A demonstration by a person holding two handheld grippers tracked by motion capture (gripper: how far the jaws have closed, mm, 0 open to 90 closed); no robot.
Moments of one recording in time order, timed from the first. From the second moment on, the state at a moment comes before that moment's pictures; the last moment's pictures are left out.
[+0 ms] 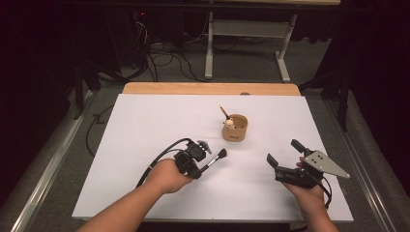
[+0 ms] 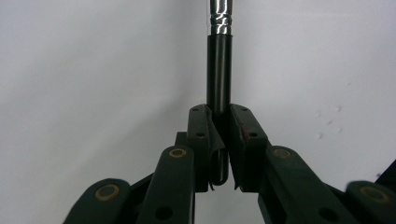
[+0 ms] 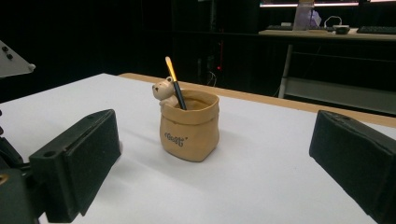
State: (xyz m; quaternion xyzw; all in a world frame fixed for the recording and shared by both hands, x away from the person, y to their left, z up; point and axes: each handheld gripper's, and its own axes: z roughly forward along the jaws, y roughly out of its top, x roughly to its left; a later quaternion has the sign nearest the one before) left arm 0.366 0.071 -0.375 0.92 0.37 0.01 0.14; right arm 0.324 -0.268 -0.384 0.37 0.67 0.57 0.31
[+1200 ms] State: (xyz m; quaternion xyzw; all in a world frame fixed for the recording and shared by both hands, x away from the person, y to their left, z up) left arm 0.367 0.140 -0.374 0.87 0.43 0.02 0.22; right arm 0.323 -0.266 -0.383 0.36 0.67 0.57 0.31
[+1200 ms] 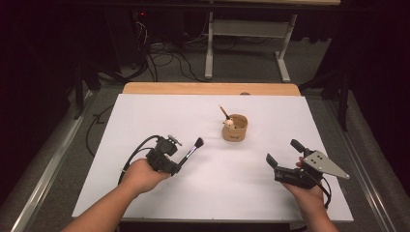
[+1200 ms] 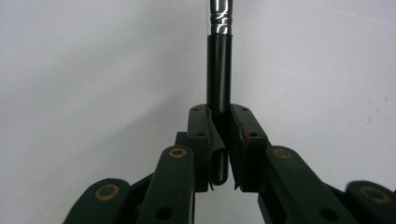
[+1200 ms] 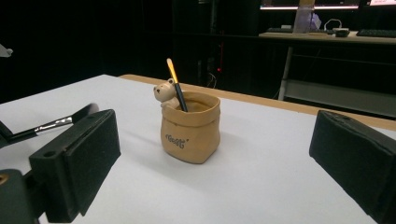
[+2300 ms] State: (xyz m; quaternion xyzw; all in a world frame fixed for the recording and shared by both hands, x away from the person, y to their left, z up) left arm 0.366 0.161 -0.397 0.81 0.44 0.09 0.38; right arm 0.323 -0.266 -0.384 0.36 0.67 0.57 0.32
